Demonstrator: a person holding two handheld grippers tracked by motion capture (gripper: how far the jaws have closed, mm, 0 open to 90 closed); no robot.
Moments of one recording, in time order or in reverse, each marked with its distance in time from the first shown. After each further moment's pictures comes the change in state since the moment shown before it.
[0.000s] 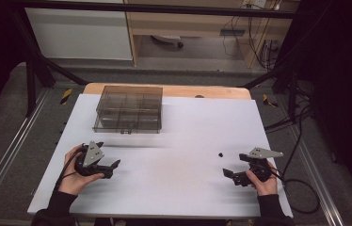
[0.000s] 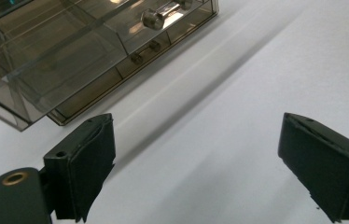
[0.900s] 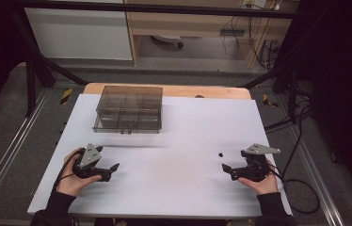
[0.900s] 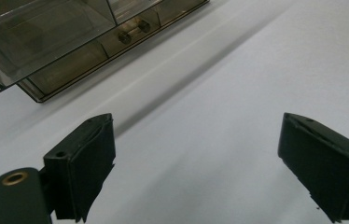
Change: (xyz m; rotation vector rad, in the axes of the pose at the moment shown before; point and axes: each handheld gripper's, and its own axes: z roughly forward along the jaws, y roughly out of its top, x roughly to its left) left arm 0.000 -0.009 0.000 0.021 -0.054 -0.058; right arm 0.005 0.014 0.003 0.020 -0.107 0.002
